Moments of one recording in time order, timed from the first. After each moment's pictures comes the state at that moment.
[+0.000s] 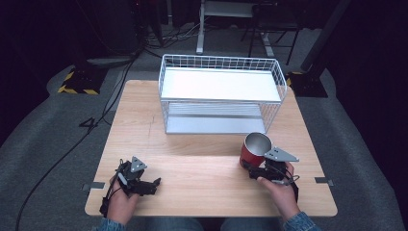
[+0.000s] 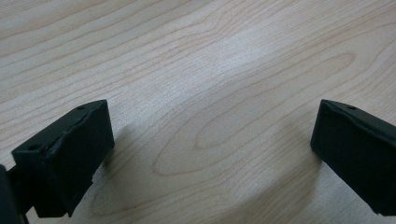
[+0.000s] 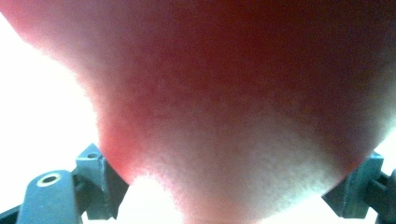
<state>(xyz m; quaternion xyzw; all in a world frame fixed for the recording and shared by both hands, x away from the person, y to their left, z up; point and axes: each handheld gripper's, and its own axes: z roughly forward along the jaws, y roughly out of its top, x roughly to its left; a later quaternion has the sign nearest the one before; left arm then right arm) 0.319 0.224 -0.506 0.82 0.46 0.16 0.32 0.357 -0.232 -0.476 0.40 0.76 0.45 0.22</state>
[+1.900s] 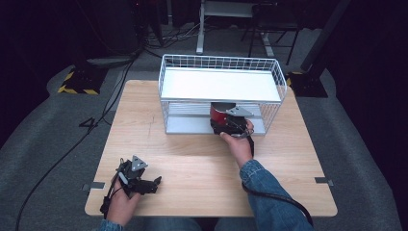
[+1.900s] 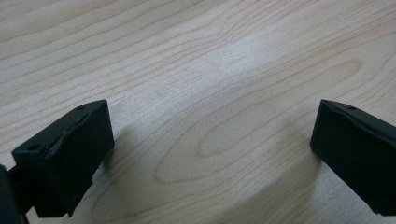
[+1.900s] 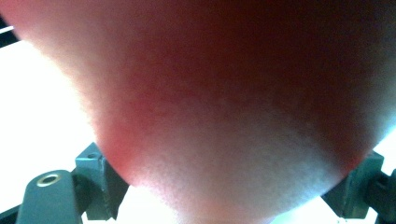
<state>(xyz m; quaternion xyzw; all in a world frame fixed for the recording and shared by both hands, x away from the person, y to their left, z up) 0.322 0.221 -0.506 0.81 0.47 0.17 0.32 0.498 -0.121 -0.465 0.41 0.75 0.46 0.25</state>
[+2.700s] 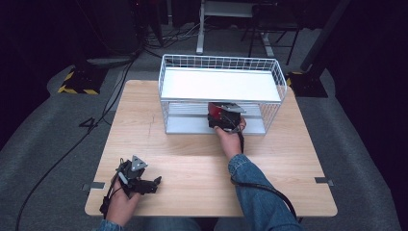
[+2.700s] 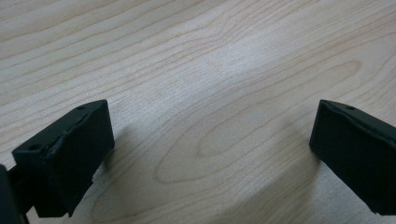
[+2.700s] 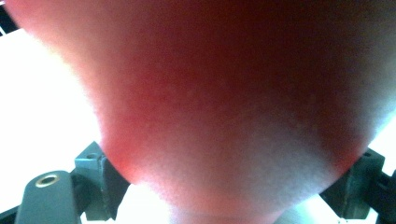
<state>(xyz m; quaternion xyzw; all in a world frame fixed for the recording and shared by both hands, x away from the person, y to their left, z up) 0.322 0.222 -0.506 0.81 0.47 0.17 0.32 0.529 -0.107 -0.485 0.46 0.72 0.45 0.27</state>
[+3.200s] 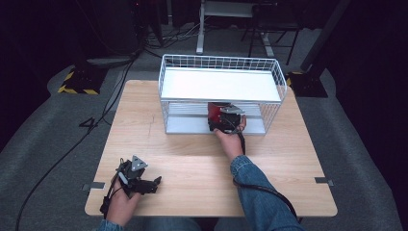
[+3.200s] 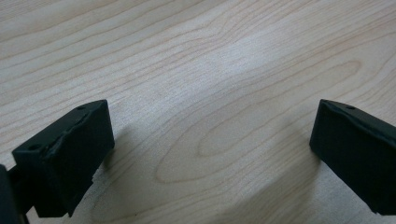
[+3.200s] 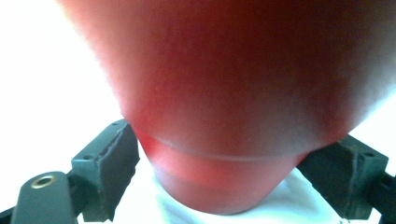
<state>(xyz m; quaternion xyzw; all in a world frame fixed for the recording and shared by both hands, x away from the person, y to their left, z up) 0.322 0.221 -0.506 0.81 0.47 0.17 0.32 0.528 -0.110 -0.493 0.44 0.75 0.42 0.26</state>
